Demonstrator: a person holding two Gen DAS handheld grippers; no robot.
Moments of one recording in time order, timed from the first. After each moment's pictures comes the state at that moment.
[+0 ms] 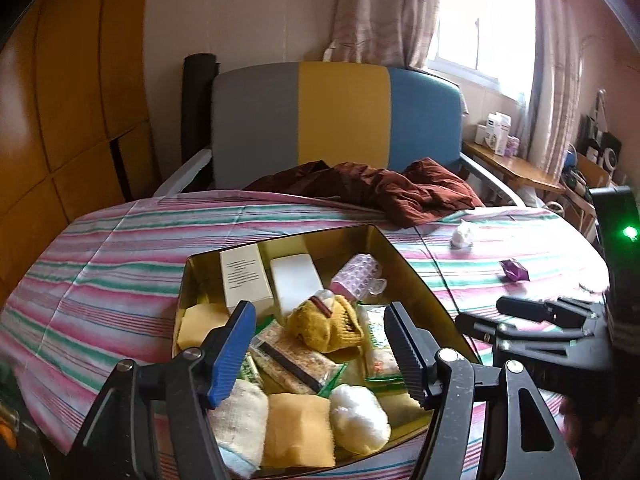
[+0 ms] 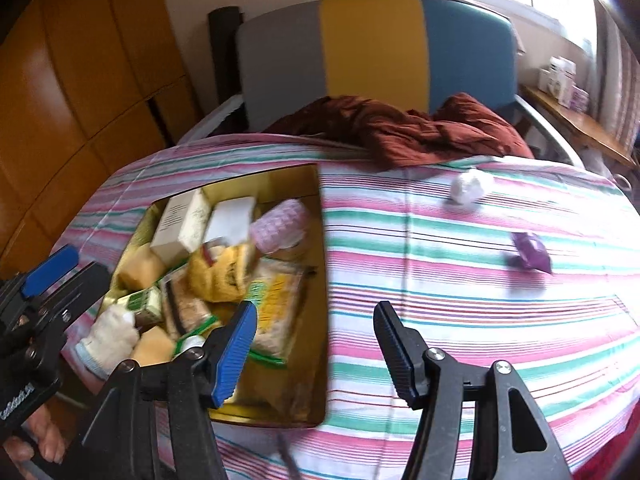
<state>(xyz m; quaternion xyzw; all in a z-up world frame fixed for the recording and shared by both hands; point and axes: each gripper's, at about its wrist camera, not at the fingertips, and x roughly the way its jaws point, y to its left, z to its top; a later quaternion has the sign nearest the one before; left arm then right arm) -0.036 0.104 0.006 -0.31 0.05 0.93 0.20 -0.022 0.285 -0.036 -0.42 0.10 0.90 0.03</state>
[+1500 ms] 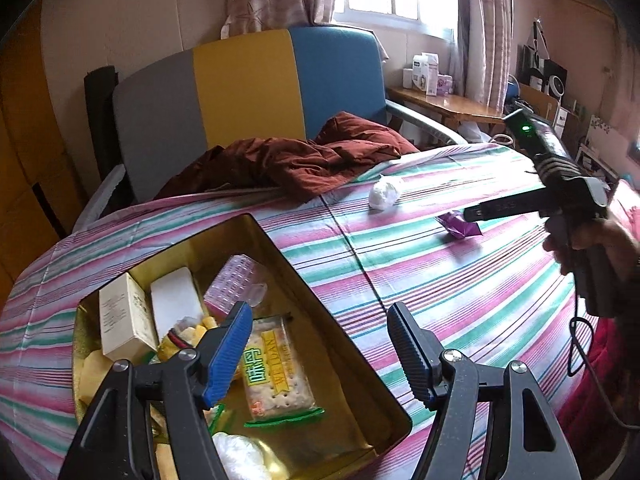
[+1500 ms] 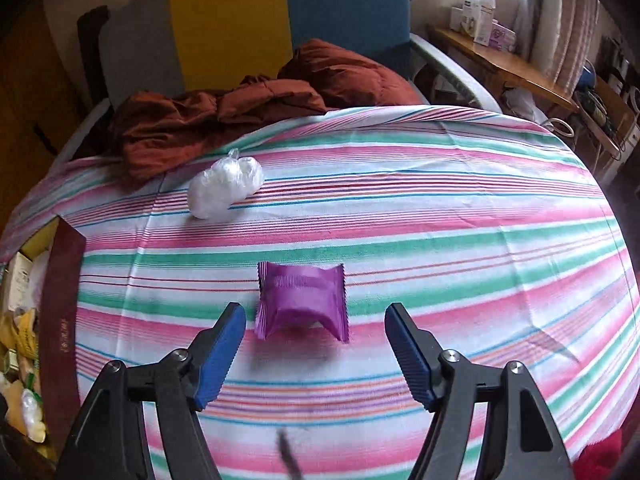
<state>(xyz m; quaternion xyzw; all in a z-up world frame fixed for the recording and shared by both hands) -0.049 0.233 -0.023 -0.35 0.14 0.88 0.30 -0.077 0.520 -0.094 -0.50 0.12 0.85 0.15</state>
